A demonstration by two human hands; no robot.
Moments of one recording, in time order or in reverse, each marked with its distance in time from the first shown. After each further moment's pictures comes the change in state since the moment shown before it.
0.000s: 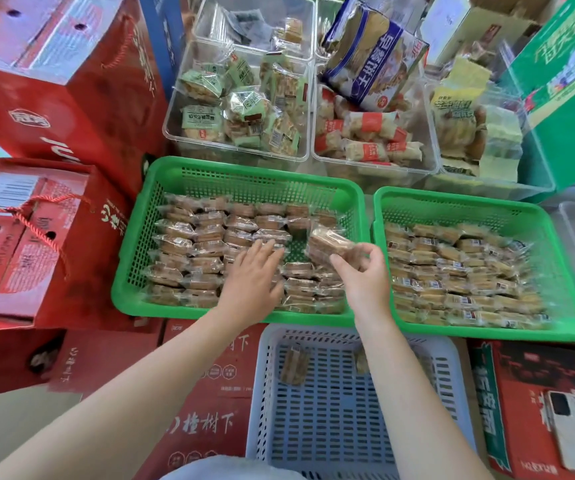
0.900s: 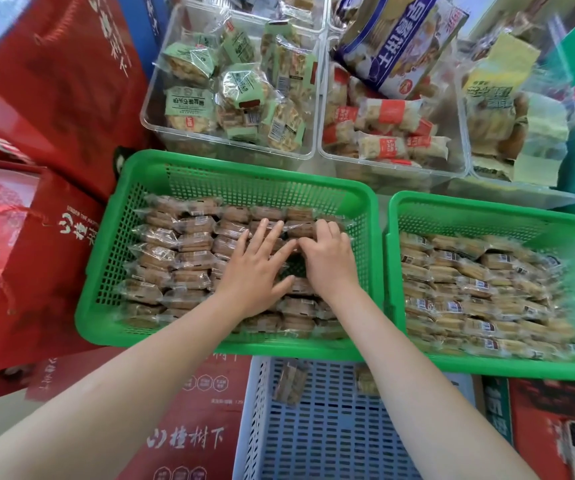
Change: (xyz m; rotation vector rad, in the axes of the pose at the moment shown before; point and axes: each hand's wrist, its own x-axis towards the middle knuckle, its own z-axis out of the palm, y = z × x) left_hand 0.072 -0.019 0.014 0.245 -0.069 0.066; right_hand 0.112 0.032 0.068 -1.164 -0.176 -0.865
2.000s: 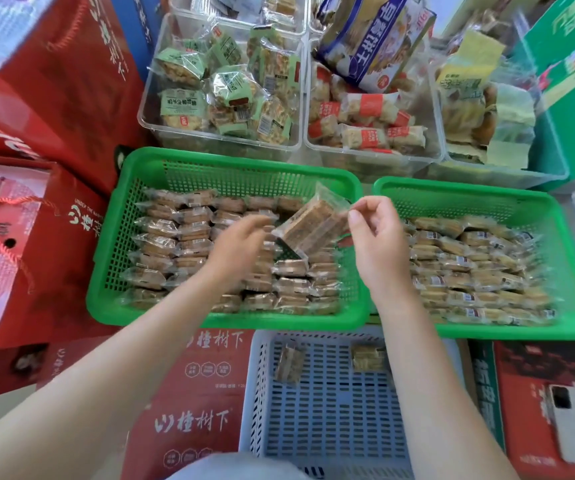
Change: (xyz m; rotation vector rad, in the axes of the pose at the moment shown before) left_hand -0.030 0.009 -0.068 -1.075 0.070 -0.316; right_hand -0.054 -0.010 -0.130 1.020 0.227 0.523
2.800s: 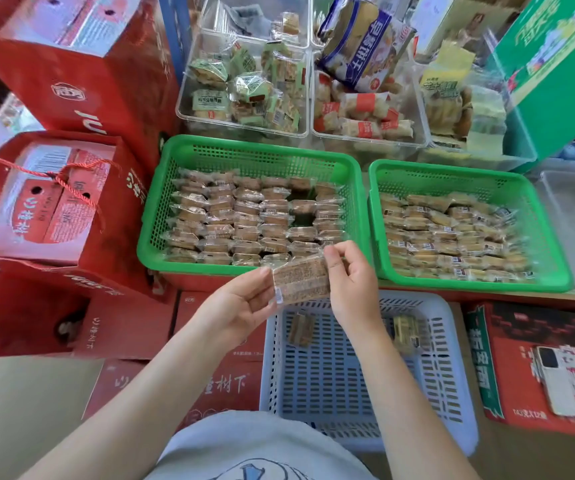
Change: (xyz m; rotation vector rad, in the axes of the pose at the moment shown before) left_hand -0.181 -0.031 0.009 -1.116 -0.078 -0.466; right_hand -0.154 0.010 0.020 -0.015 -0.027 -0.055
